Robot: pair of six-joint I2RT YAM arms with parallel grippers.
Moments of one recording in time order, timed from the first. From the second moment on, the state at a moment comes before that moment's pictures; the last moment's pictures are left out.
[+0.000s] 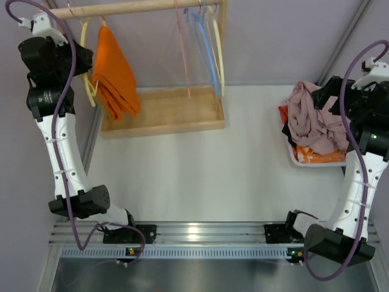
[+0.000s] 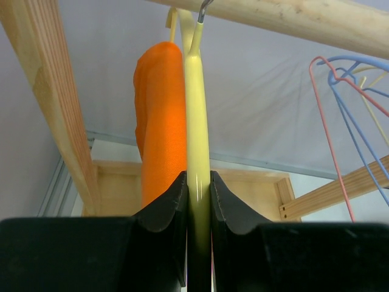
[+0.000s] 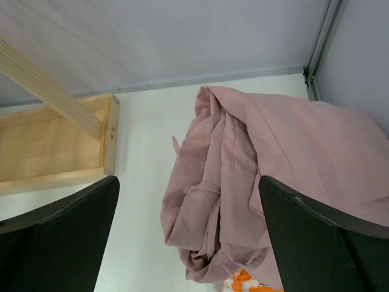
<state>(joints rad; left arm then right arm) 0.25 1.54 2.15 -0.68 0.26 -0.28 -0.40 1.10 1.48 -0.62 -0.44 0.08</state>
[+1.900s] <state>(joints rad) 0.27 0.99 1.67 -0.89 0.29 -0.58 1.19 1.60 1.46 0.23 0.09 -0.13</state>
